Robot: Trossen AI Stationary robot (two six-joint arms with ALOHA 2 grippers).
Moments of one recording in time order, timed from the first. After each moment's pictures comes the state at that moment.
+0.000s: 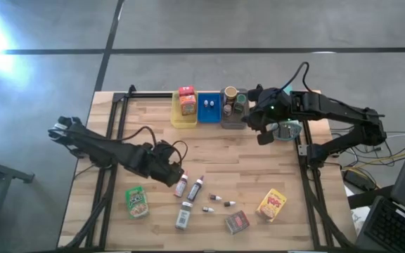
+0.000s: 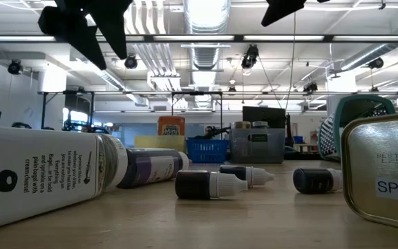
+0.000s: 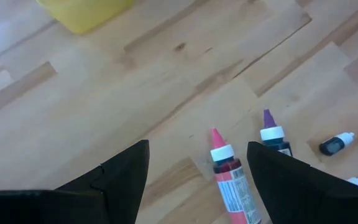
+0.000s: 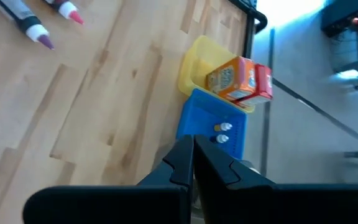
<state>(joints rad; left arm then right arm) -0.37 1.46 1.29 -1.10 -0.49 -1.26 -0.15 1.28 1.44 -0.96 0.11 -0.59</state>
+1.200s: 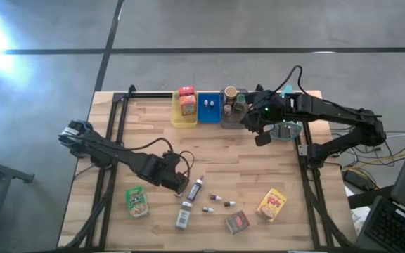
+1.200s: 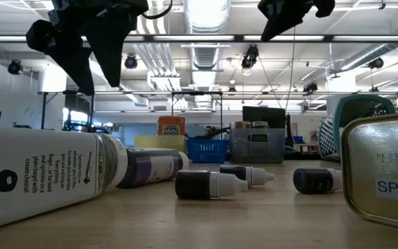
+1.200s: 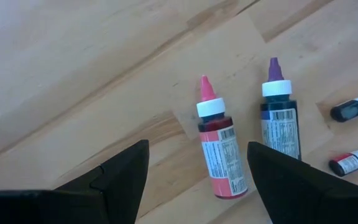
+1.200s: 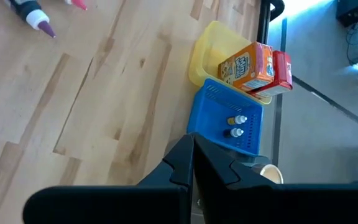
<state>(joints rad) -0.38 1.59 1.29 -1.05 -0.30 -1.38 -0.18 1.28 1.34 -0.90 0.08 -0.59</state>
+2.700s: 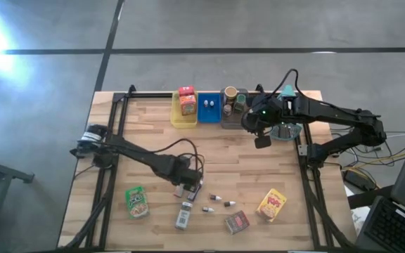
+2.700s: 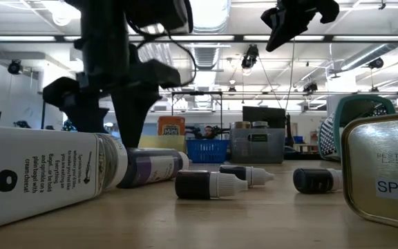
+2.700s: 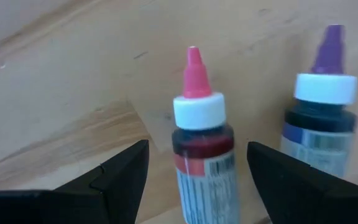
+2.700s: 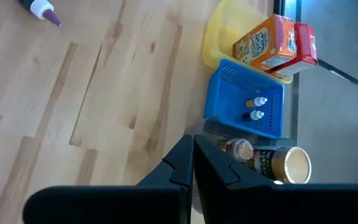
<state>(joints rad) -0.26 1.81 1.24 -0.81 -0.06 -1.38 -0.18 1.28 1.29 -0.91 0.08 -0.51</state>
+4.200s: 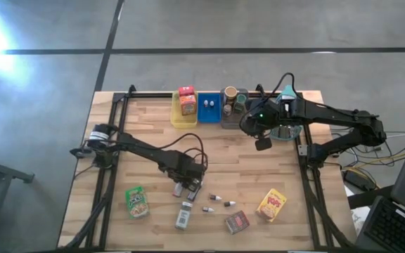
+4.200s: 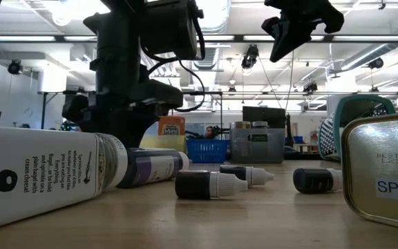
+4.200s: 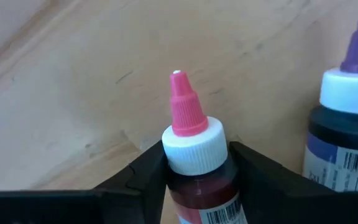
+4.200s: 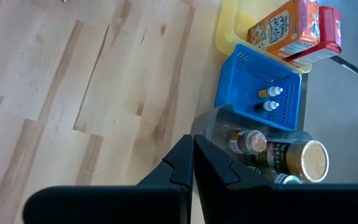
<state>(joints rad) -0.18 1.88 1.24 -0.77 0.04 -1.15 -0.18 1.28 1.23 -0.90 0.08 -0.53</state>
